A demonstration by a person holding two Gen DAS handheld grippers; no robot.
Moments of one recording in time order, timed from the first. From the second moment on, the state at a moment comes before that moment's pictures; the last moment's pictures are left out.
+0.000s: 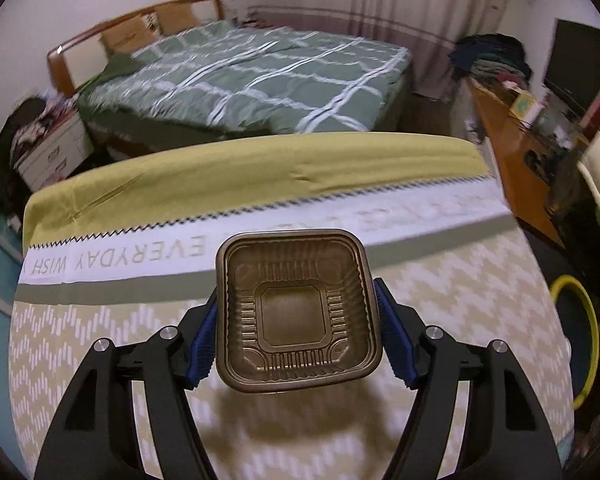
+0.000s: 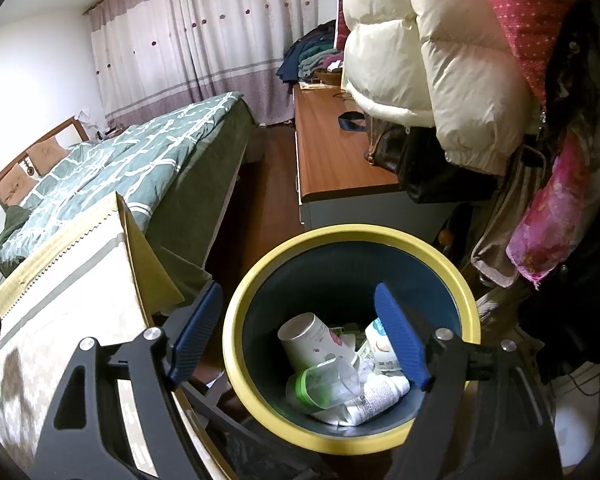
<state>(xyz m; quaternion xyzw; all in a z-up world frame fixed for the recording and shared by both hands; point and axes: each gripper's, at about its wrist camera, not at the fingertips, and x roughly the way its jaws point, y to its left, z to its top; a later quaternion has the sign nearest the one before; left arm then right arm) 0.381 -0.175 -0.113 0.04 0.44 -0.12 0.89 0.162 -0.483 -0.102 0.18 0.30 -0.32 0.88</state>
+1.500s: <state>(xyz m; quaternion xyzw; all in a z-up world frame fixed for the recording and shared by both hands) 0.222 -0.569 -0.159 0.15 0.49 -0.36 0.78 -0.032 -0.547 -0.053 0.19 0.21 -0.32 0.90</state>
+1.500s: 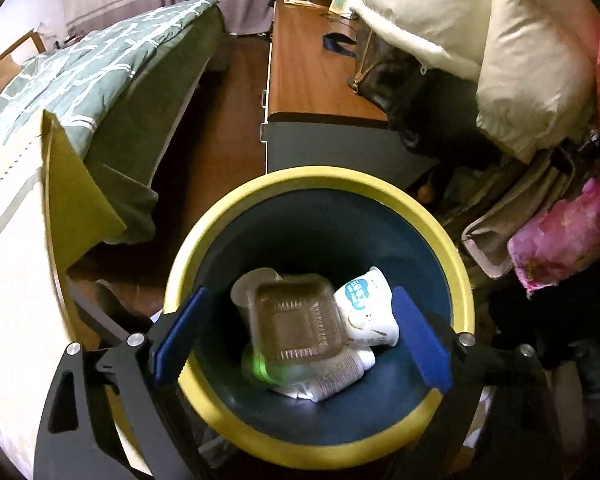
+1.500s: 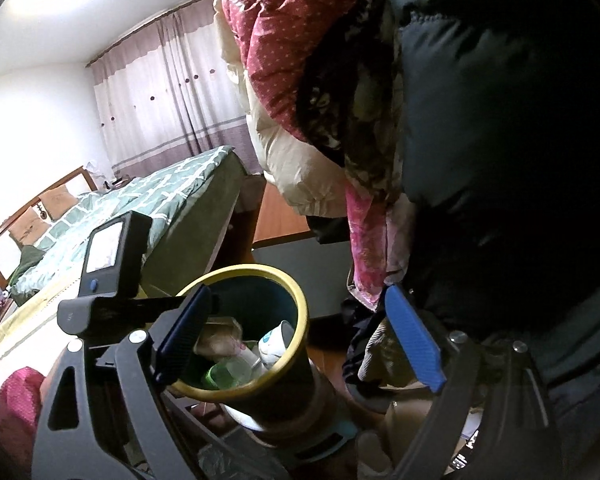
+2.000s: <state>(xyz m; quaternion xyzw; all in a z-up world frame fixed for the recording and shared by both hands) 0.199 -0.343 -0.066 0.08 0.36 -0.24 0.90 -0.013 -0.505 -0.044 0.17 0.22 -0.26 0.92</state>
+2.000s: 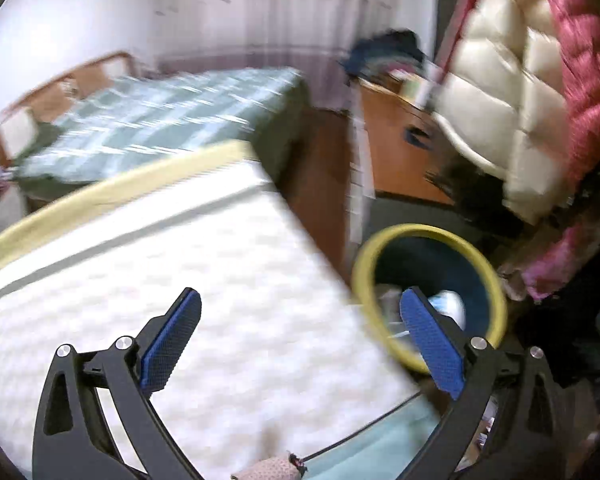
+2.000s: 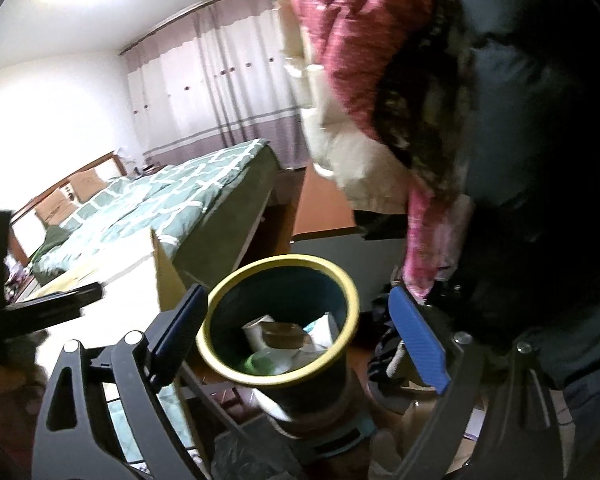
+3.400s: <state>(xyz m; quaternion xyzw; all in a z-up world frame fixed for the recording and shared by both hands) 0.014 -0.028 -0.001 -0.04 0.23 -0.02 0.97 0.008 -0.350 -0.006 0.07 0.23 -0.08 0.97</state>
